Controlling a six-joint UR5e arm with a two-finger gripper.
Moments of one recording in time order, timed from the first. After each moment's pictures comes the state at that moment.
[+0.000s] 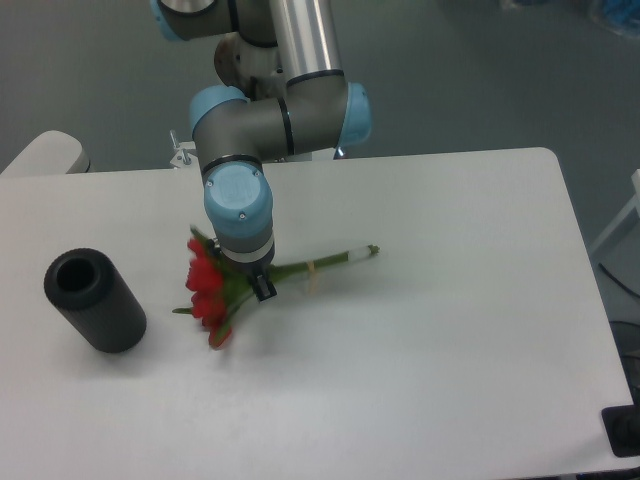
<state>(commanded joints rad) 2.24 -1.90 -1.79 -1.14 1.58 1.39</state>
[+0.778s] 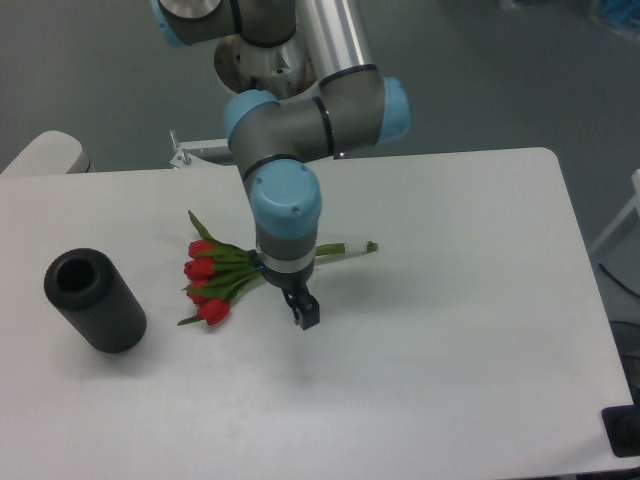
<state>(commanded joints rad) 2.34 -1.96 -1.63 -1.12 1.52 1.40</state>
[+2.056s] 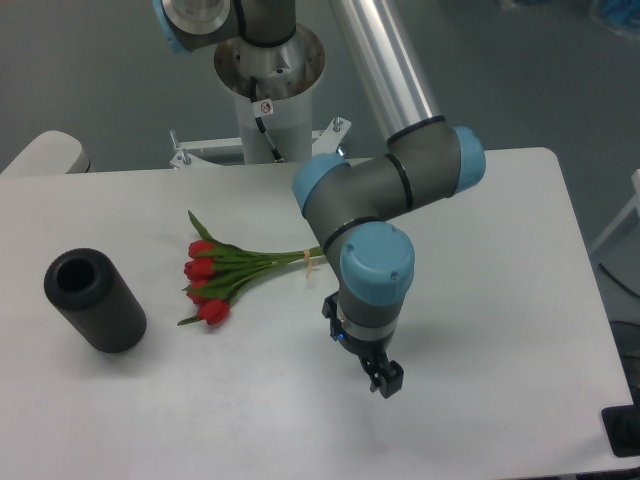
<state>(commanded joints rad) 2.43 -2.19 -1.34 -1.12 1.55 1.42</state>
